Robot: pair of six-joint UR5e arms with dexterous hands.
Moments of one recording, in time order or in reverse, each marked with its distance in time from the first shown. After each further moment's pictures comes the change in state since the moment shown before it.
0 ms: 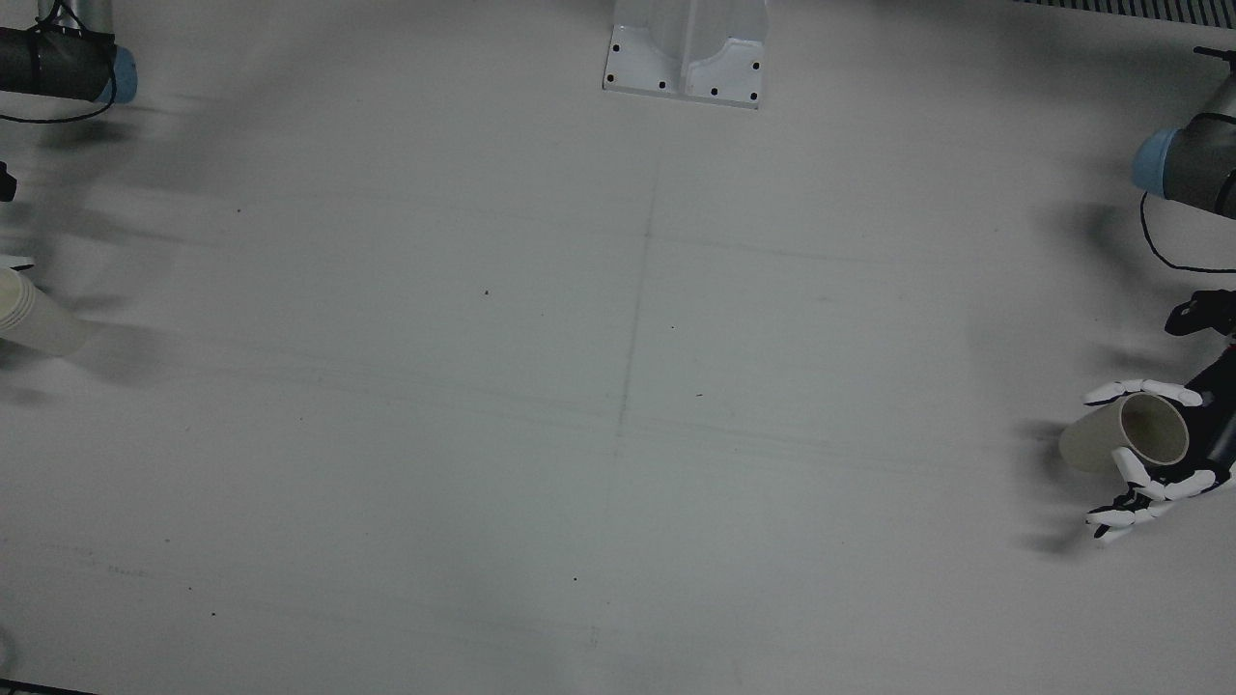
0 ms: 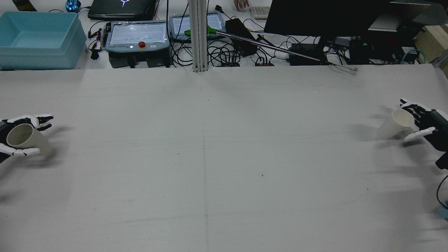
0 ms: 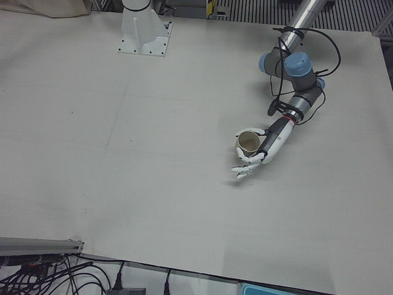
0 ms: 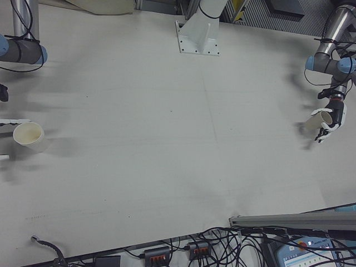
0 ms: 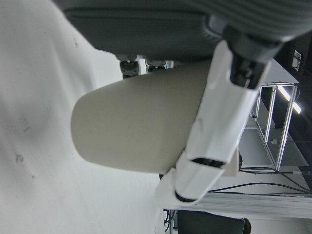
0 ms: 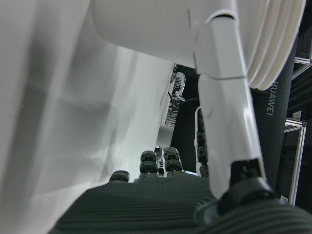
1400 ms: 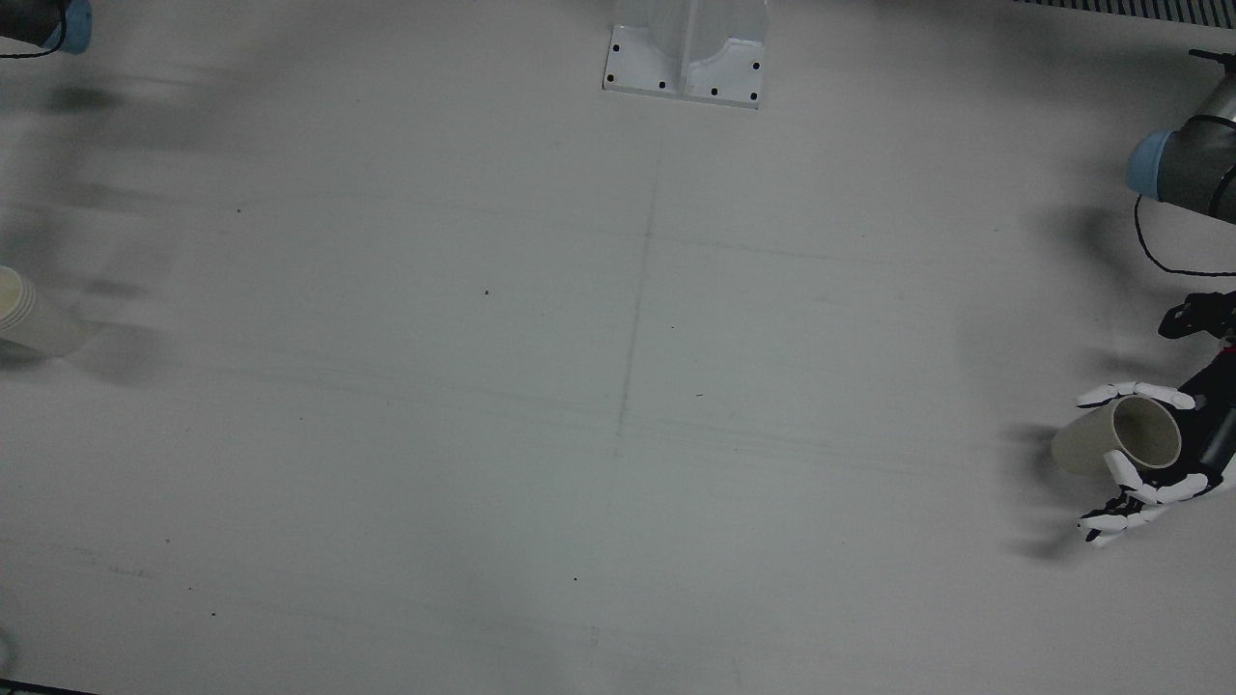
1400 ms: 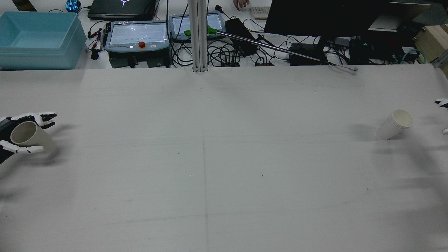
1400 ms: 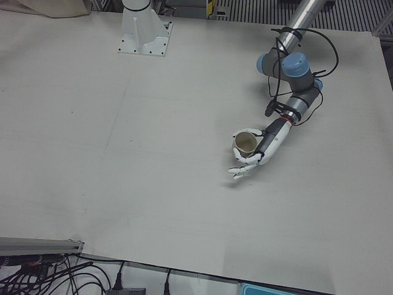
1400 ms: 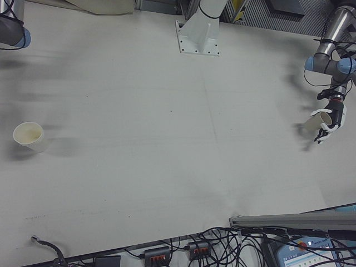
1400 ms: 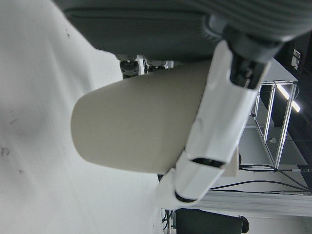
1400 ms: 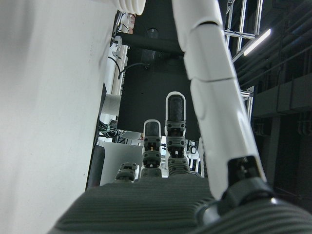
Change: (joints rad) left arm -0.001 -0.017 -0.006 0.017 0.004 0.000; right arm 0.135 -0.144 0.127 0.108 0.008 0.044
